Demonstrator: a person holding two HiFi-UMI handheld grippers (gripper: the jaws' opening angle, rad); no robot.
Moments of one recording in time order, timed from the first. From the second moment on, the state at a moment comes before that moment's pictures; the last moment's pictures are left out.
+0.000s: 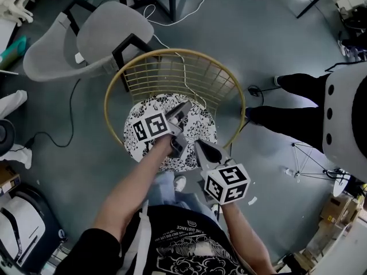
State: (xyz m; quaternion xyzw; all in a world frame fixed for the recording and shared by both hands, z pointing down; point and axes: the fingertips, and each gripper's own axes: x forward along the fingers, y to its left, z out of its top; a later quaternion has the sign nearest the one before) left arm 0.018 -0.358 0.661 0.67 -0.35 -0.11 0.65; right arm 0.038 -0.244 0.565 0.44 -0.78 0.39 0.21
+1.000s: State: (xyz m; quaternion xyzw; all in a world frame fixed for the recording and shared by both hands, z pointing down) left arm 0.001 -0.225 0.528 0.79 -0.36 -0.06 0.49; right arm 0.033 -0.173 0.510 0.44 -0.82 0.35 0.13
